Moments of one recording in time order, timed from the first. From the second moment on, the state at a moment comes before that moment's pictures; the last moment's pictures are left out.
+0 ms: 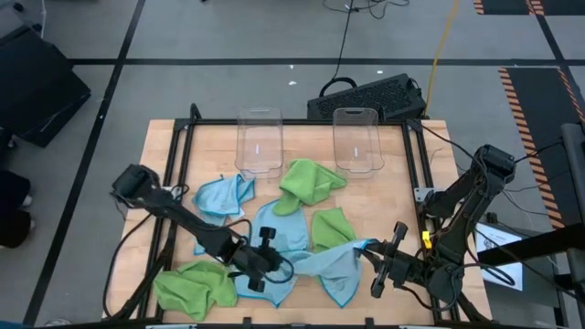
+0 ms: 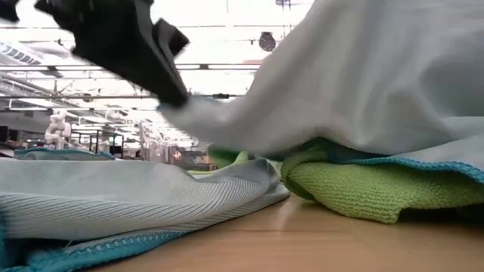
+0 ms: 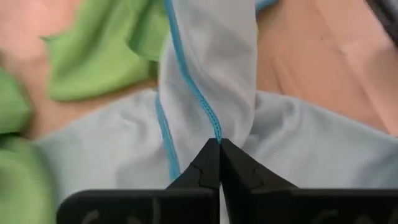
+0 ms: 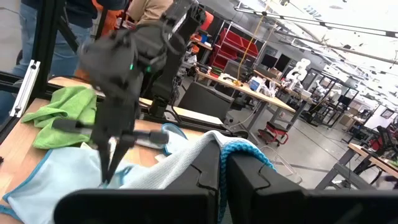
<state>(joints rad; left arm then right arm) -0.55 1.73 1.07 -0.21 -0.33 -0.16 0.99 1.38 0.91 0.29 1.38 -0.22</state>
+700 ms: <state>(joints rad) -0.70 1.42 1.07 -0.47 -0.74 -0.14 0.97 1.38 0.91 0.31 1.39 -0.20</state>
